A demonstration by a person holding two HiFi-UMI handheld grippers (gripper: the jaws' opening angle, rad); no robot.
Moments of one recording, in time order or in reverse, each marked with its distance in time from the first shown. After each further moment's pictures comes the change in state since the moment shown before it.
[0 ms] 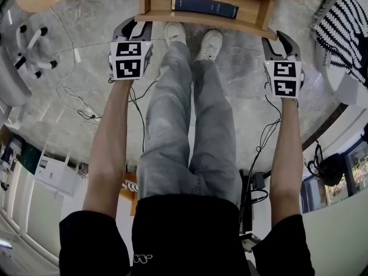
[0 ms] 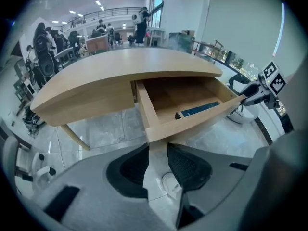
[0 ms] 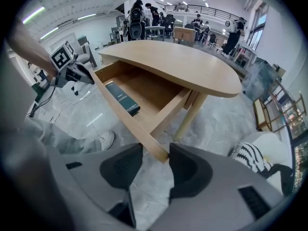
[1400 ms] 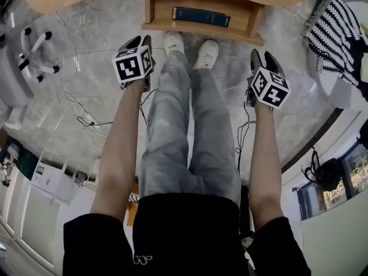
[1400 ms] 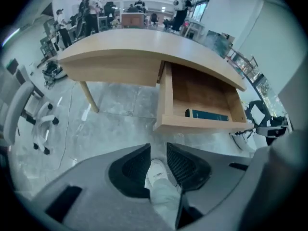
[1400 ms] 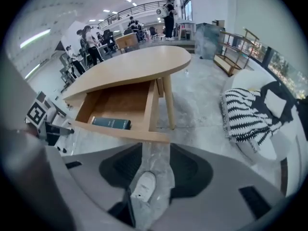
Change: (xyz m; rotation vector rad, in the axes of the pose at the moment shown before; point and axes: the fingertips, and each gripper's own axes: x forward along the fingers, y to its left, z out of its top) left arm -0.015 0.002 -0.041 -0.395 0.145 0.051; right arm -0.022 0.012 -0.030 0.647 -0.054 -0.087
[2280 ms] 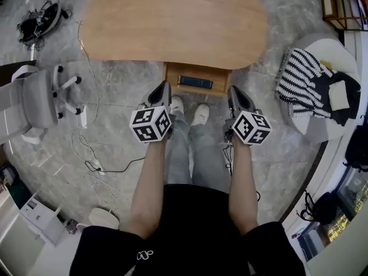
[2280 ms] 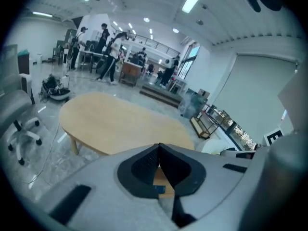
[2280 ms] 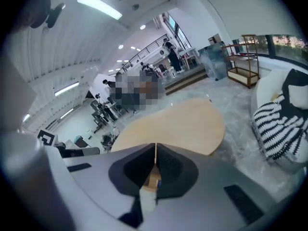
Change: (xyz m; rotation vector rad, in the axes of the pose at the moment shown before) left arm -0.278 -0.129 0.165 -0.093 -0.554 -0.223; right arm -0.210 0.113 0.196 0.158 -0.401 0.394
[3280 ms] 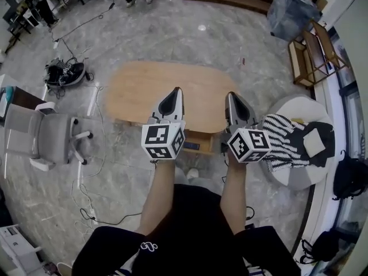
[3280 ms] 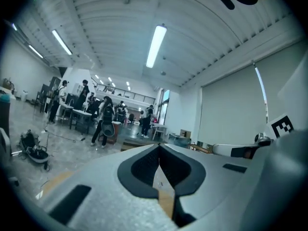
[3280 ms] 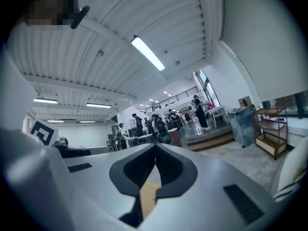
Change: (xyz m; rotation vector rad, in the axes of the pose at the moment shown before) left arm -0.158 -0.224 0.295 0.289 -0.586 -0.126; right arm -0.178 0.175 0.319 -0.339 -0.568 0.199
